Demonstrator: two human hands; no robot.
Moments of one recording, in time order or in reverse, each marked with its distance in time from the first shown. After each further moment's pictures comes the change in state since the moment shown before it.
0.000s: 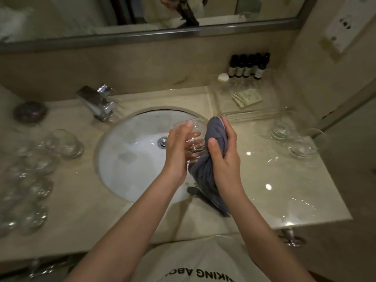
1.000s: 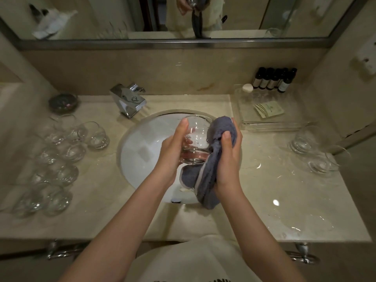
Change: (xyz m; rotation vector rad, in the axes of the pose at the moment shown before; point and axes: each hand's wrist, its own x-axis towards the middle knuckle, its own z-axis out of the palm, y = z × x) left_hand -0.020 0.046 -0.058 0.218 0.059 0.035; right_hand -0.001 -0.018 0.063 0.235 0.120 0.192
